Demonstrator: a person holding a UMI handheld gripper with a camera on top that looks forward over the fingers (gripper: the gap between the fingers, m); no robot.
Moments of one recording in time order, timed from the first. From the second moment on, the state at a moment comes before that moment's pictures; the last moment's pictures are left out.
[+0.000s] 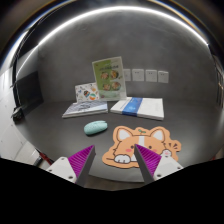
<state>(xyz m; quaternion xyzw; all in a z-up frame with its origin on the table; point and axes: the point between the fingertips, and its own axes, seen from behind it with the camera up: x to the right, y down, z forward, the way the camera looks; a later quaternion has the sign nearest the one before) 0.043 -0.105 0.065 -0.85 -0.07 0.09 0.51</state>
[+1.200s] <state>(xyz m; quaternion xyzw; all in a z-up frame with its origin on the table) -0.122 0.062 0.038 -0.87 -0.12 0.12 0.46</state>
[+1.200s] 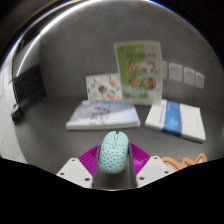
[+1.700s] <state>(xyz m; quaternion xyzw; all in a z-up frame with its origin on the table) 0.135 -0.011 0.046 -0.87 -0.03 0.04 0.49</state>
